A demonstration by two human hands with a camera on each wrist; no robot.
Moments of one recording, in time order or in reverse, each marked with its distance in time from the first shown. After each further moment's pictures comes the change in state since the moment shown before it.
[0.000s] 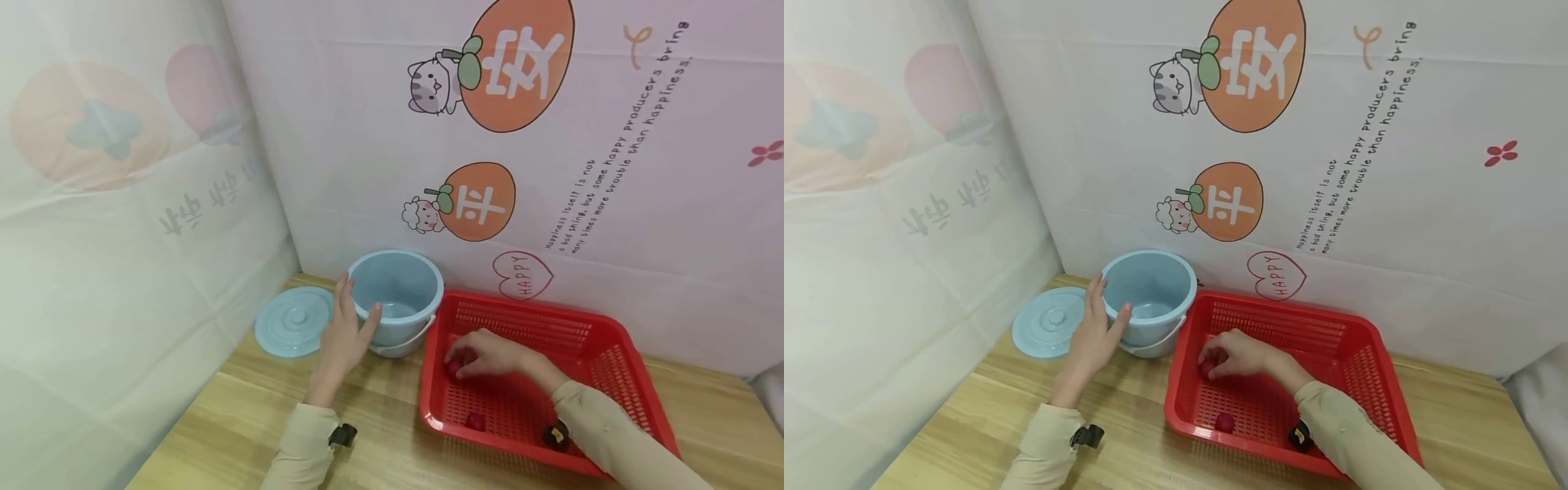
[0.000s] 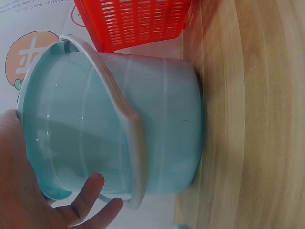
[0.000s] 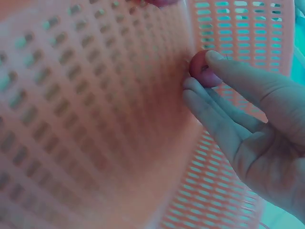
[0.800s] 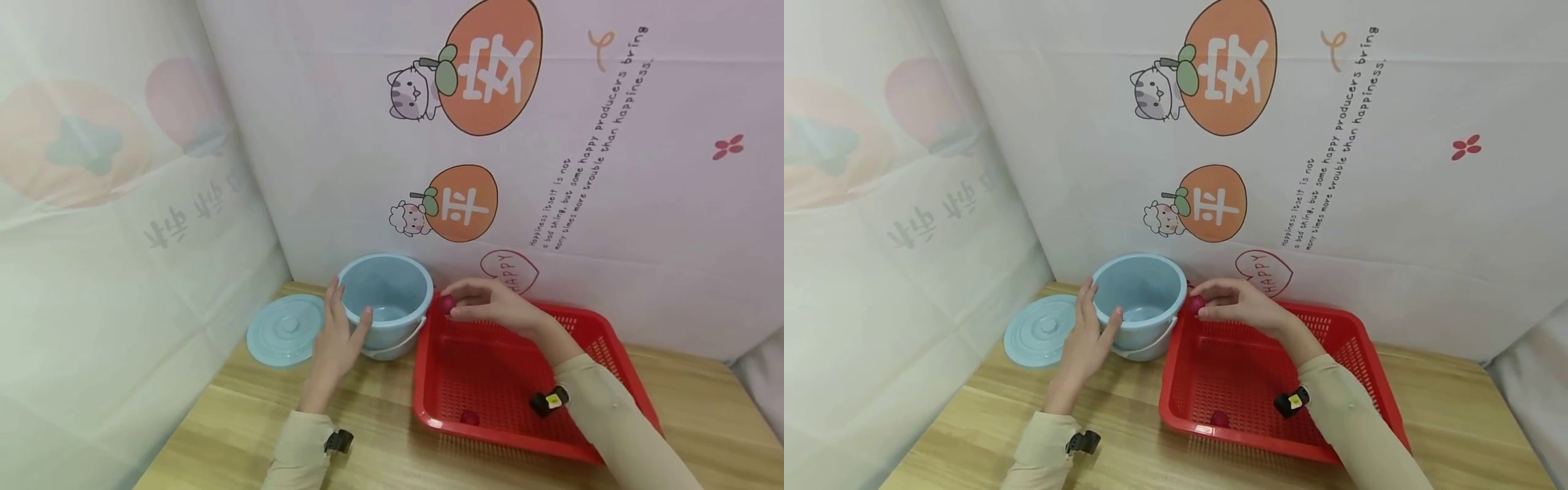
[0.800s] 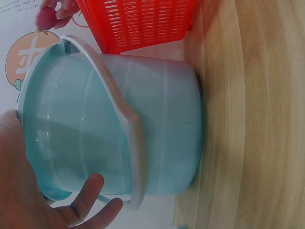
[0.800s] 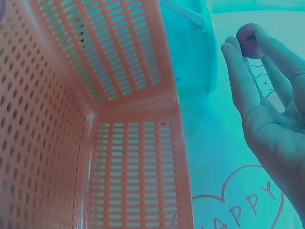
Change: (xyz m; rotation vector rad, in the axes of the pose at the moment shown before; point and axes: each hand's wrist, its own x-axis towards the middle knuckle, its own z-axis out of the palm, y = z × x) left_hand -0.004 0.004 -0.002 0.001 -0.017 -0.017; right_hand -0.016 -0.032 -0.057 0.472 0.358 0.088
